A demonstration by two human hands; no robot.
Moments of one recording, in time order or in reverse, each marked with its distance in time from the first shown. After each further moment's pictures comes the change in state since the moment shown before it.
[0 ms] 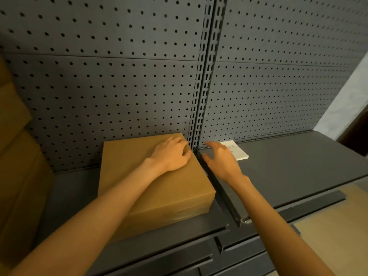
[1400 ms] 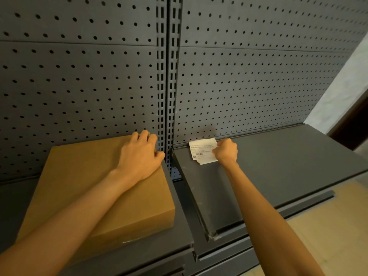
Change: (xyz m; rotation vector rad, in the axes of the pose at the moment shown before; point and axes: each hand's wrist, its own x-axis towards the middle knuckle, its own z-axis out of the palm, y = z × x) left_hand 0.026 0.022 0.024 0.154 0.283 -0.135; right_hand 0.082 0.129 0.001 0.141 0.038 0.604
